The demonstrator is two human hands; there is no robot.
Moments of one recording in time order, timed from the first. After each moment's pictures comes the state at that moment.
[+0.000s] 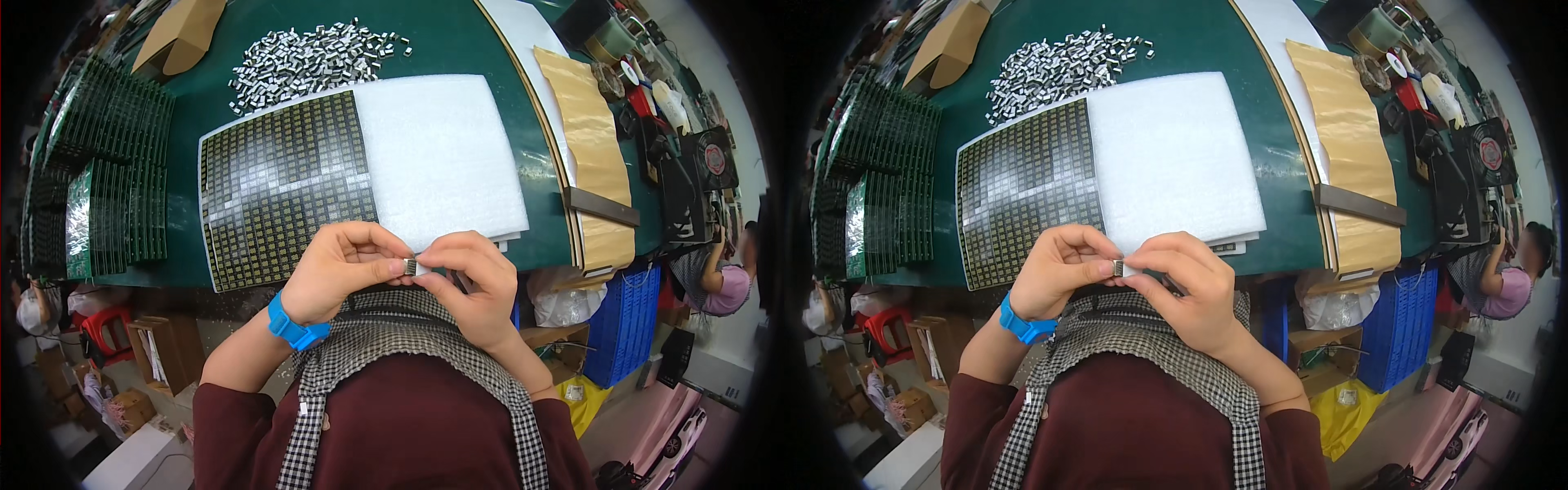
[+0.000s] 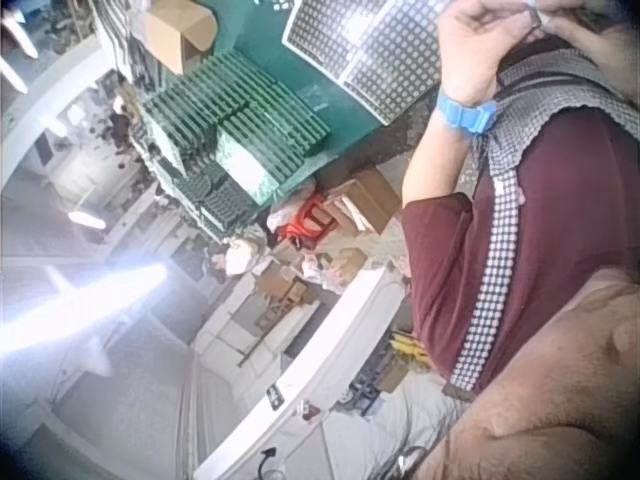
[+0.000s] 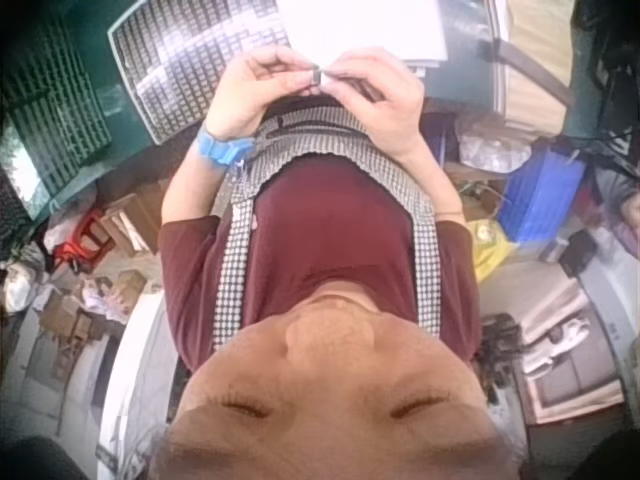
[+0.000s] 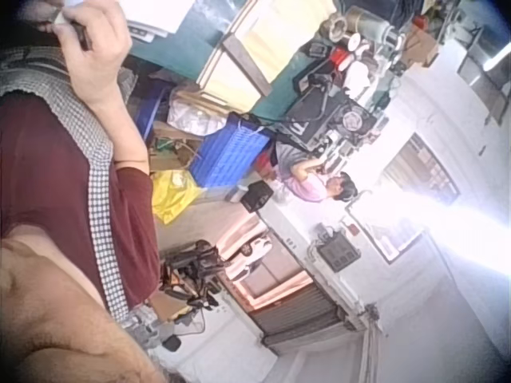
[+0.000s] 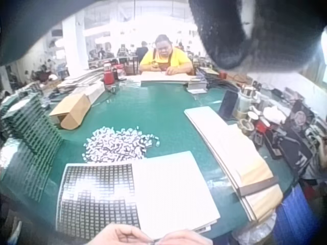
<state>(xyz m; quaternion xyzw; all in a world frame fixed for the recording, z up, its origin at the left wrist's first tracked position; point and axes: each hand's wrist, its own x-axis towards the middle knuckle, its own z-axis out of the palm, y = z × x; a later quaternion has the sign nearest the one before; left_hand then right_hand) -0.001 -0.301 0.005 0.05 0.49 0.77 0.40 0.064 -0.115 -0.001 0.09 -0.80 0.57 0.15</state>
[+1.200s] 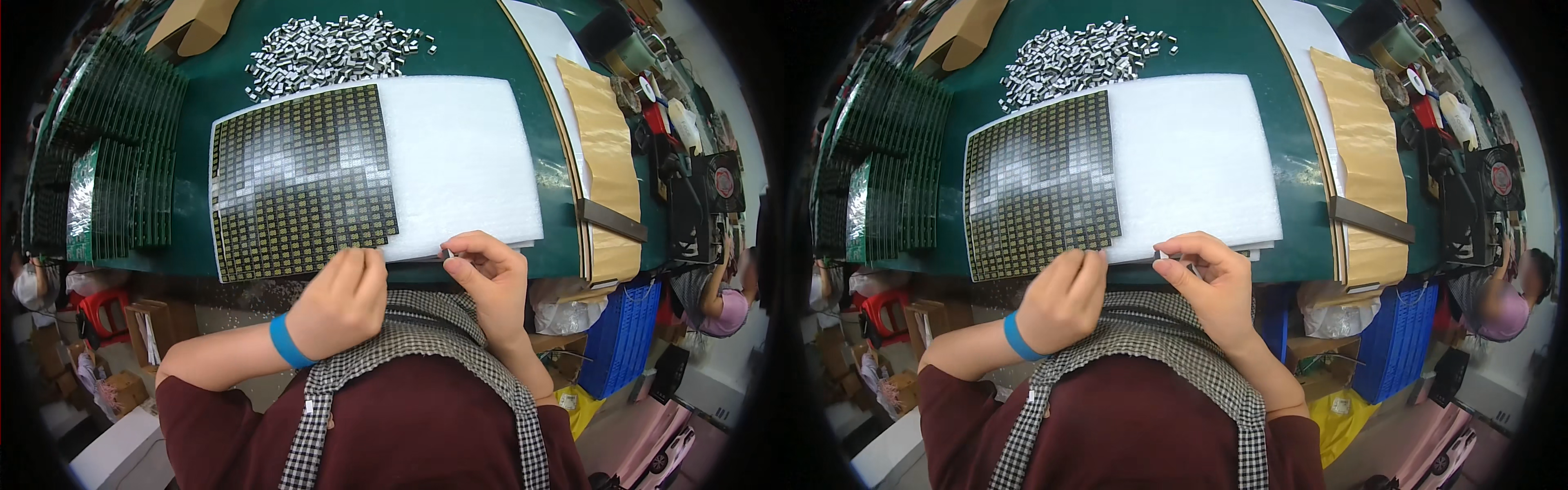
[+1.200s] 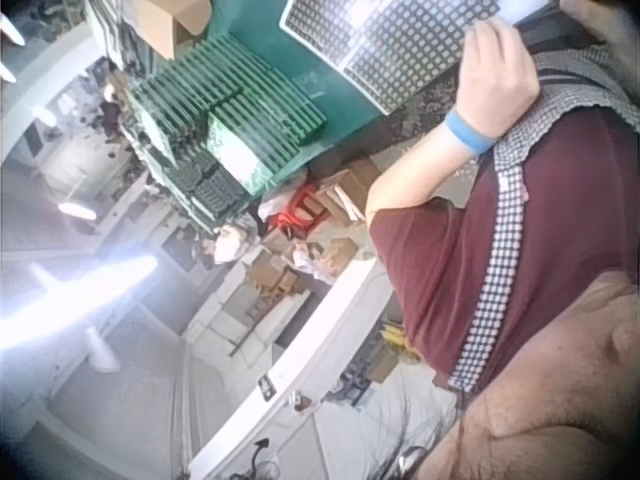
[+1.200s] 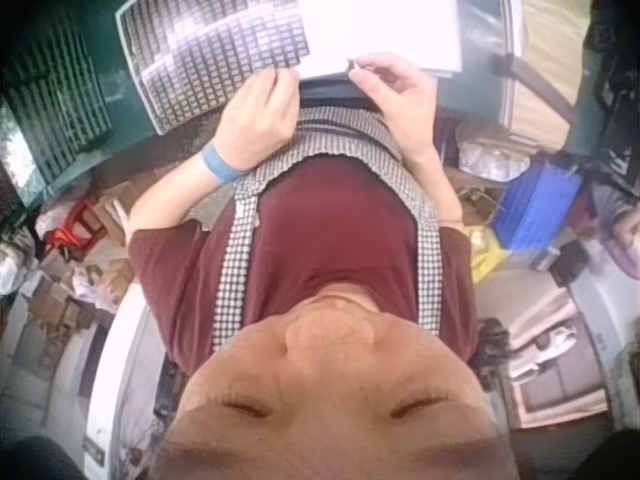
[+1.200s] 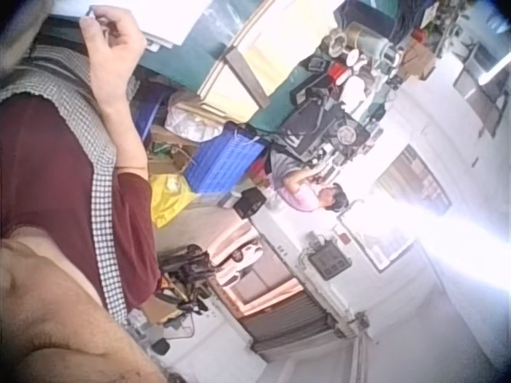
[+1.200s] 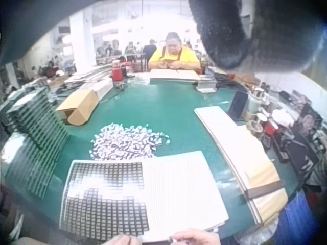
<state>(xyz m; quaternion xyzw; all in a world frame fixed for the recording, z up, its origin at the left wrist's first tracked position) 0.025 -0.319 0.004 0.51 0.84 0.03 -0.16 0.063 -0.114 -0.011 -0.08 -0.64 0.77 -0.02</state>
